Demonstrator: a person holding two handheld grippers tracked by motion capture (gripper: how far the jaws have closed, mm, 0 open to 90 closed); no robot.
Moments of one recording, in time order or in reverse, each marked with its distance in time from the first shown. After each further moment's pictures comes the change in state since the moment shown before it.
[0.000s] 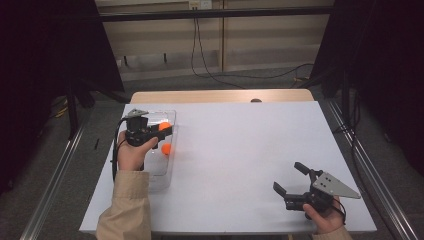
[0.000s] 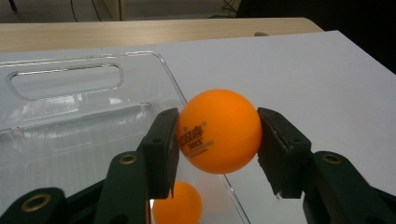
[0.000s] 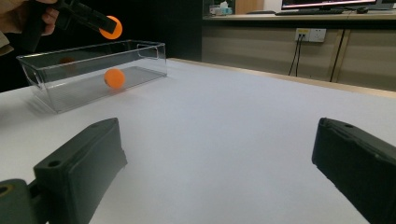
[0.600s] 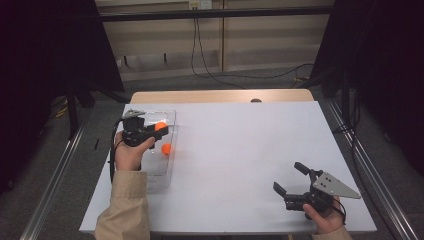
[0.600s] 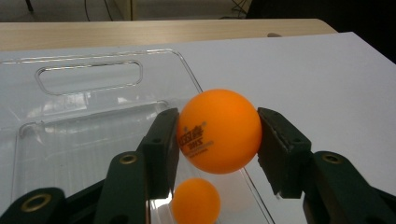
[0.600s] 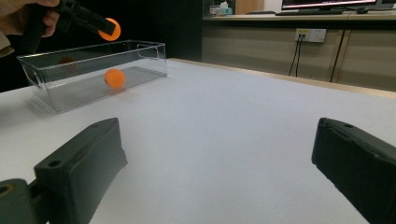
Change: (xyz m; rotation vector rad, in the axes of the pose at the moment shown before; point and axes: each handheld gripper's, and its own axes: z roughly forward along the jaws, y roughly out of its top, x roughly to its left) left arm 0.009 -0.003 -0.002 -0.003 0.037 -0.010; right arm 0.000 0.000 0.000 -0.001 0.000 0.002
